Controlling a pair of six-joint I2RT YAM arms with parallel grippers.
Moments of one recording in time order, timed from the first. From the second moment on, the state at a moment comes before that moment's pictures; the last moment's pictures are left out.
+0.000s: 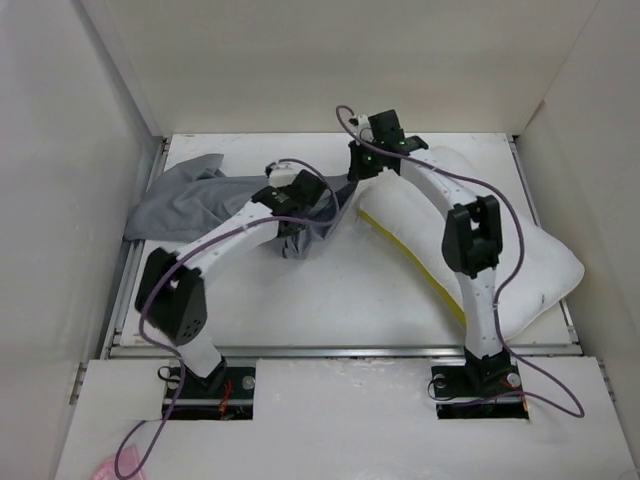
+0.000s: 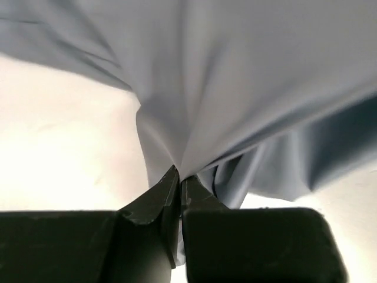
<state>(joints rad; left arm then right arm) -0.66 1.71 1.36 -0.82 -0.57 -0.74 0.39 2.34 2.12 -0.60 -0.27 0.08</state>
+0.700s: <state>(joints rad) -0.71 1.56 1.39 -0.58 -0.34 -0.50 0.17 2.36 2.23 -0.56 -0.16 0.14</state>
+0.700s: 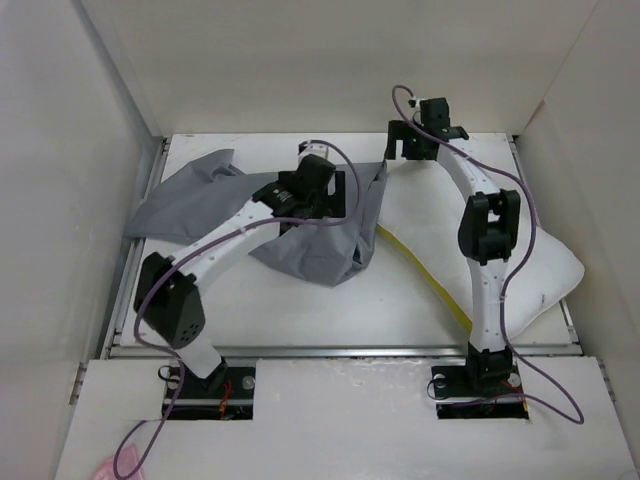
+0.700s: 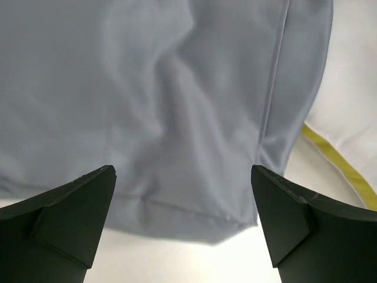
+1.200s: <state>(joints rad) -0.37 1.45 1.21 -0.53 -0.36 -0.57 0.27 1.60 1.45 -0.35 -0.09 0.12</state>
